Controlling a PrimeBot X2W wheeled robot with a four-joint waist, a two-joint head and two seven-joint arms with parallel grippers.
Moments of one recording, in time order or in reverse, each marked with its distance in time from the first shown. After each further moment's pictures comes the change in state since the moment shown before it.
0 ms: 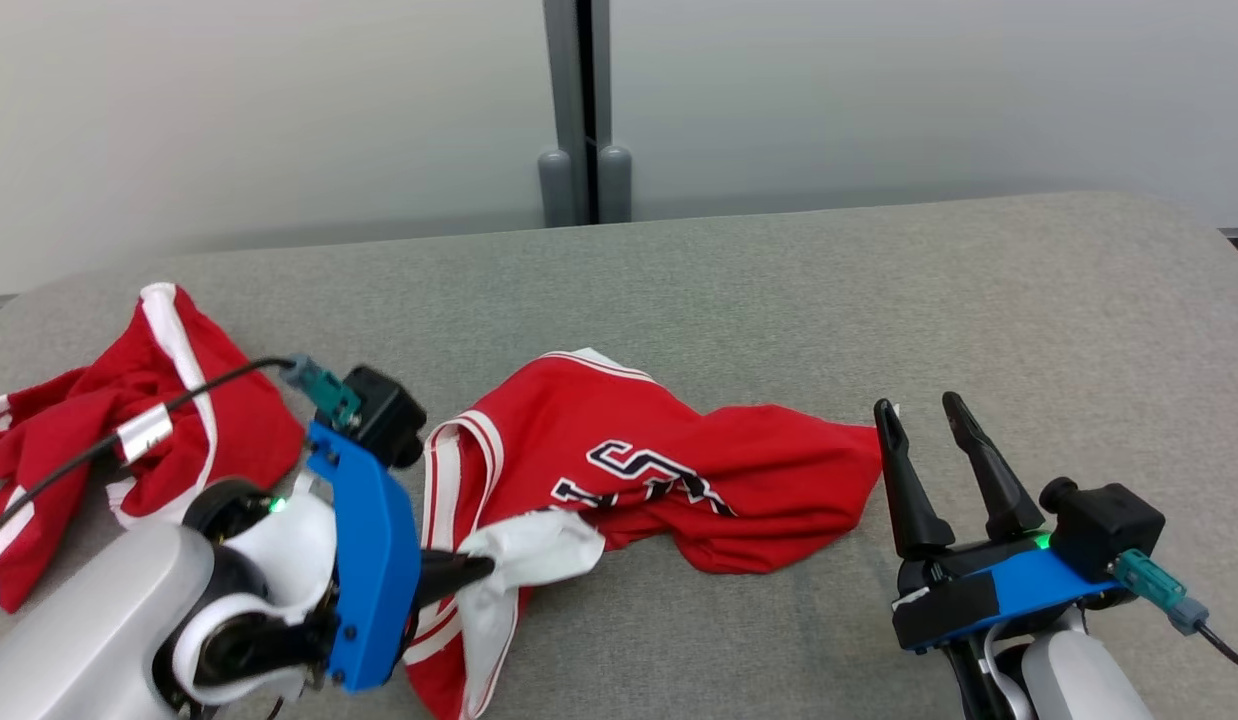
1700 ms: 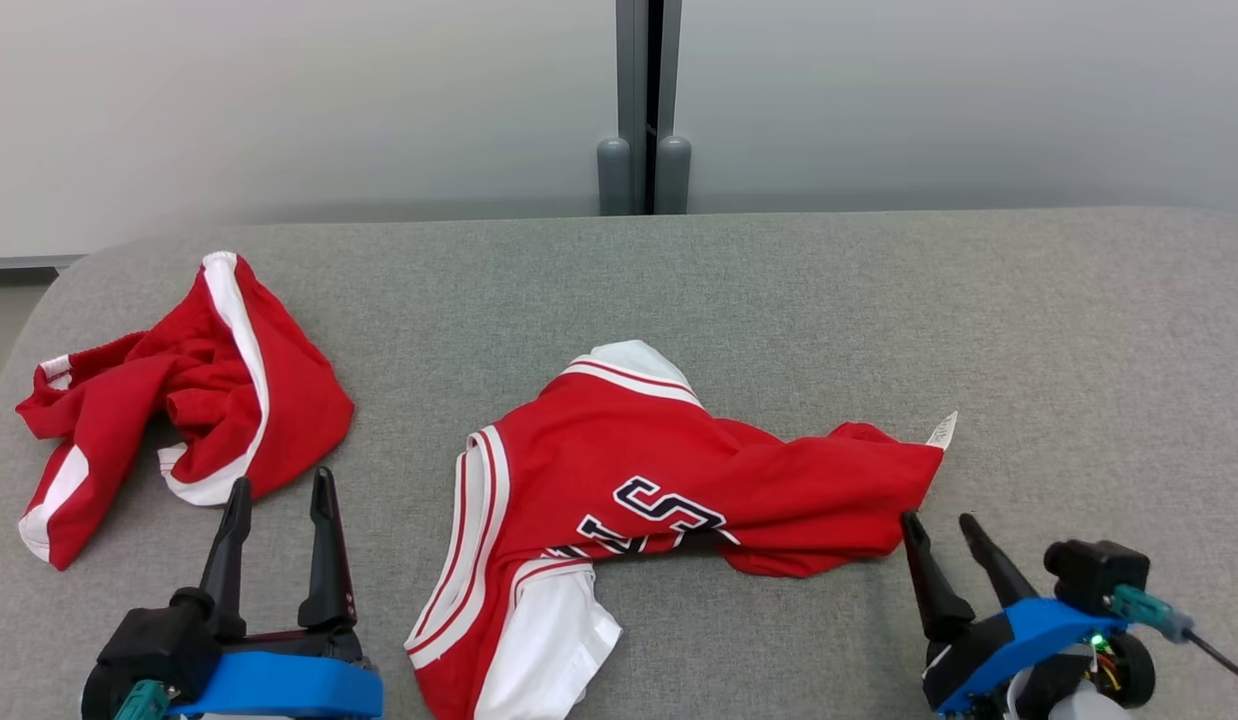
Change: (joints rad) left arm 0.552 -0.513 0.649 0.174 0.803 0.112 -1.162; right arm 0.033 -0.045 -0.027 0.229 0.114 0.000 0.104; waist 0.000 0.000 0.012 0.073
